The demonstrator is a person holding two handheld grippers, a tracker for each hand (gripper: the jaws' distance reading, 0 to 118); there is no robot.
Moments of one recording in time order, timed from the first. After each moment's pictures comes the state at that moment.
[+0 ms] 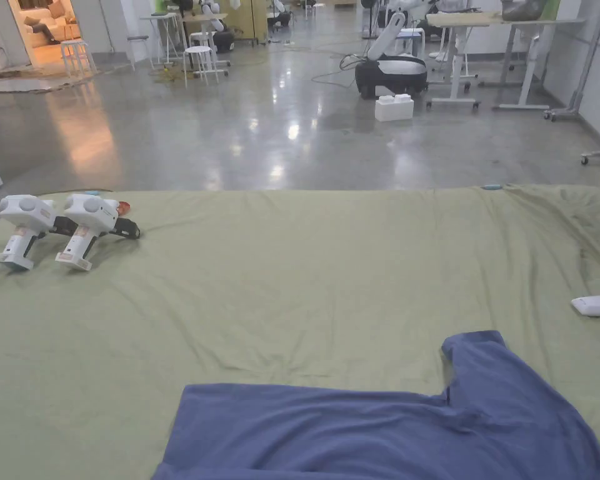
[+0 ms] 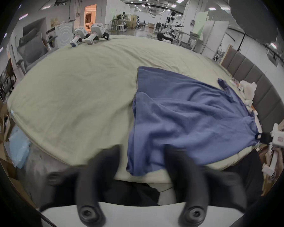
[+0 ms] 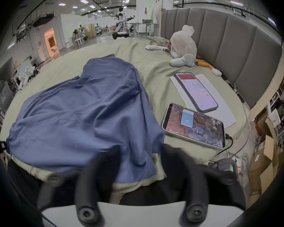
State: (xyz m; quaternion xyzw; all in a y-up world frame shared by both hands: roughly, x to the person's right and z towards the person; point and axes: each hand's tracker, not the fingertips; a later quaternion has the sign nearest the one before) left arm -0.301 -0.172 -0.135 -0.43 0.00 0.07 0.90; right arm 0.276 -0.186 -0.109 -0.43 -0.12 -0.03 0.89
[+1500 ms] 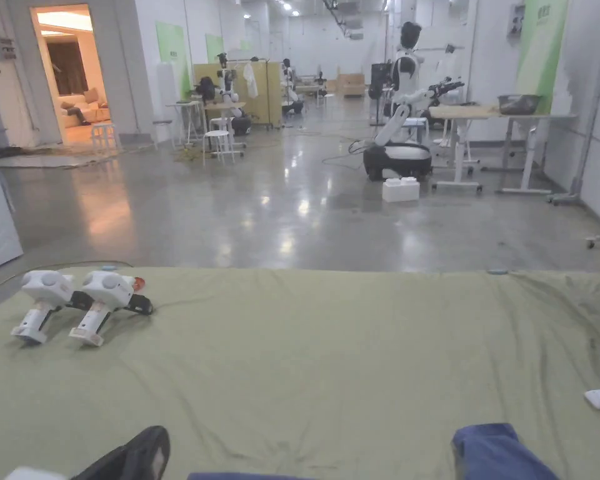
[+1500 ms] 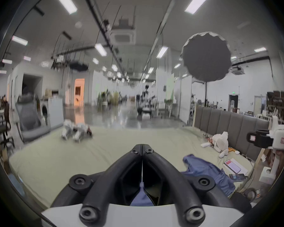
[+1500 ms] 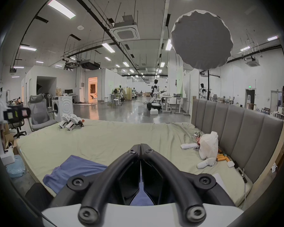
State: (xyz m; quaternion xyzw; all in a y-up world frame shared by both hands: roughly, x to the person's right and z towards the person) left arm -0.215 0.037 -0.085 -0.07 -0.07 0.03 1.00; right arm 0.202 0.010 -0.075 -0.08 0.03 0.02 1.00
